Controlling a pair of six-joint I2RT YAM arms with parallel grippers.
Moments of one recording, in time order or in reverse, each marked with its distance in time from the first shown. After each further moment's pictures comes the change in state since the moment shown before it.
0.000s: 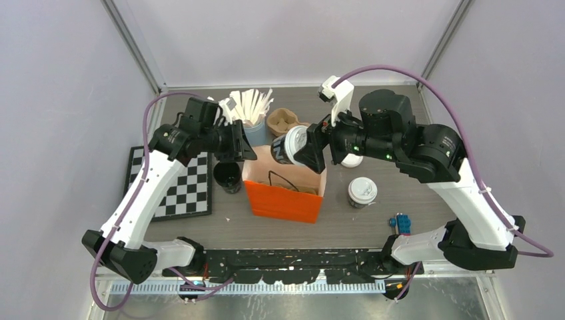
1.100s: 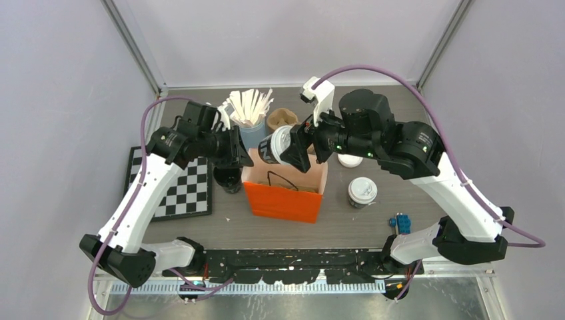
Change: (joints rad) left arm 0.000 -0.025 -0.001 -0.078 0.001 -0.006; right arm 0.047 0.066 0.001 0.088 -0.011 -0.010
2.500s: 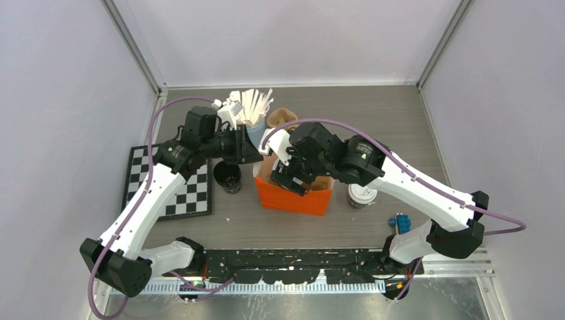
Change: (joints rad) left arm 0.000 -0.072 -0.218 0.402 0.135 0.085; right arm 0.083 0.064 -0.273 -0.026 0.120 -0.391
